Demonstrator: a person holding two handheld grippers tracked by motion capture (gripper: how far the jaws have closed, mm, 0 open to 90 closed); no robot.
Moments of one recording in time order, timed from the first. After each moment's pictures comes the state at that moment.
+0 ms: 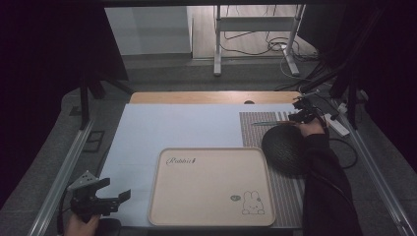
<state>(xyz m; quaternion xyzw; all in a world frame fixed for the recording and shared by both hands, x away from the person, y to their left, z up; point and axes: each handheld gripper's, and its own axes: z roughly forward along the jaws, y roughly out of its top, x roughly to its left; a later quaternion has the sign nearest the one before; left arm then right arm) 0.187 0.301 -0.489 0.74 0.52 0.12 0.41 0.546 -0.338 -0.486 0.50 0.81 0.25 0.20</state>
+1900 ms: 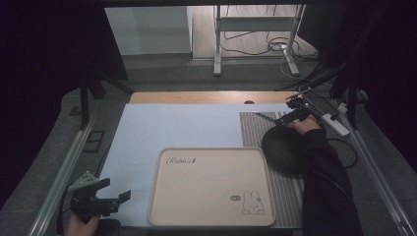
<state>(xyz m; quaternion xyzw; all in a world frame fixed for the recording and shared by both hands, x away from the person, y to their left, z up) 0.187 0.301 -0.489 0.74 0.52 0.12 0.40 0.558 -0.320 -0.491 0.51 0.82 0.22 0.12</state>
